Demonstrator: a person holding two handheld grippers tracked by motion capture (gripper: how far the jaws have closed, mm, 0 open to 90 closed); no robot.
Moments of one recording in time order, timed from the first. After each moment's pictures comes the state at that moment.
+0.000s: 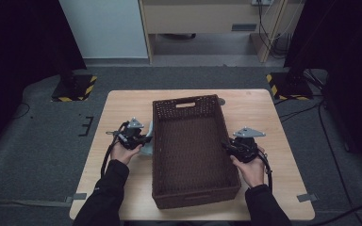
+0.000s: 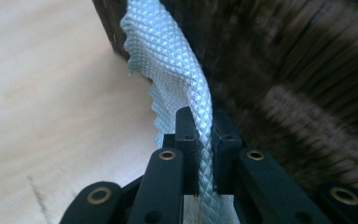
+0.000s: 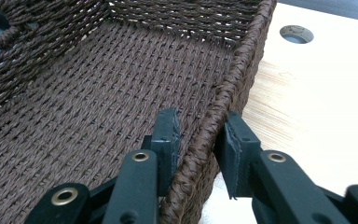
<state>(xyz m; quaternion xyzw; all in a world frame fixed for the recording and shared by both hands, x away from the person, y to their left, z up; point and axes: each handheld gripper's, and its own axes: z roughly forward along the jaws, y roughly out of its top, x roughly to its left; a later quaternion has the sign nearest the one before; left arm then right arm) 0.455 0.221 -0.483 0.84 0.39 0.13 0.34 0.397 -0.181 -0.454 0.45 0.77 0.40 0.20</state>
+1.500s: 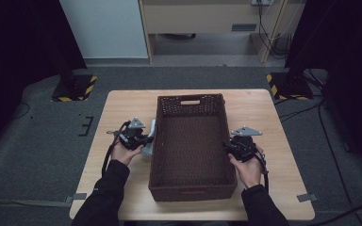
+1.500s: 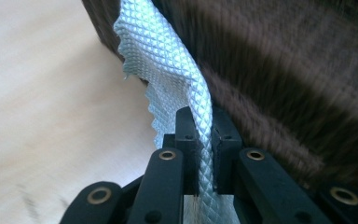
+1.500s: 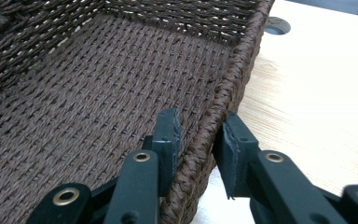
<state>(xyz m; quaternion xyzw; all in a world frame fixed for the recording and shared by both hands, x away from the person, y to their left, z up) 0.443 0.212 -0.473 0.85 0.37 0.12 0.35 0.397 -0.173 -0.451 0.48 0.76 0.37 0.23</state>
